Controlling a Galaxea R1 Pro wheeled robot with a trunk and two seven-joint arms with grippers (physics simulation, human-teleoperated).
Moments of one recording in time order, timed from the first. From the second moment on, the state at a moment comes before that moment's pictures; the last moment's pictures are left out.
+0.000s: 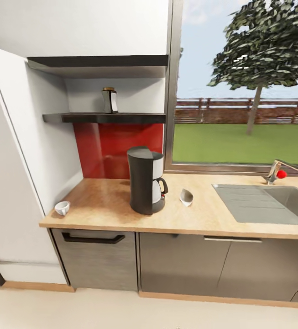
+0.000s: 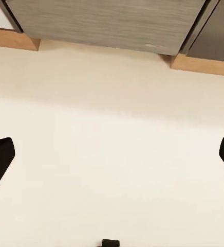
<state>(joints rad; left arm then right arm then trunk) -0.24 0.04 0.06 -0.29 0.04 -0.20 0.00 -0.02 -0.06 0.00 -0.59 0.00 -0.16 0.00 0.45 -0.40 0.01</state>
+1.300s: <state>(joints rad) -0.23 0.13 0.04 -0.13 0.03 -0.26 0.01 -0.02 -0.05 0.00 -0.60 0.00 -0.16 0.00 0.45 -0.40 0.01</state>
